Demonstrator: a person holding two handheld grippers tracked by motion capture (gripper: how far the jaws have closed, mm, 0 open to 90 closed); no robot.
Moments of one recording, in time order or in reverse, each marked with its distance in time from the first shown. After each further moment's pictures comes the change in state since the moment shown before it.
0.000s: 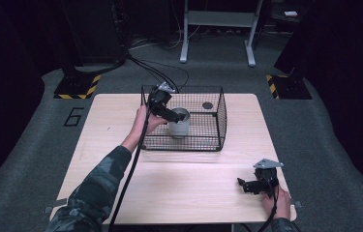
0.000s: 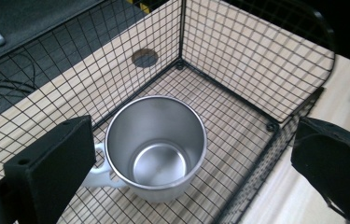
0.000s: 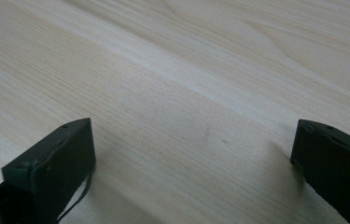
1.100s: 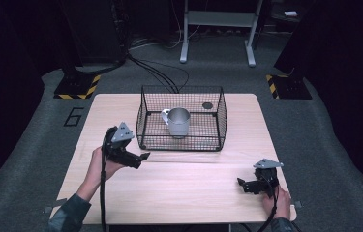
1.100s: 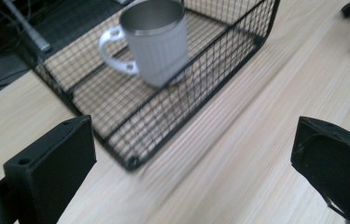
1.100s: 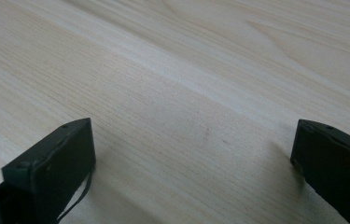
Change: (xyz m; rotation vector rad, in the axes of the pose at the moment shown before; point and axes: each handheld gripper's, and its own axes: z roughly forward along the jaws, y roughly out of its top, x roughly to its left) left arm -0.048 -0.139 -0.114 -0.020 0.130 0.084; right arm 0.000 0.000 0.000 -0.003 0.000 -0.004
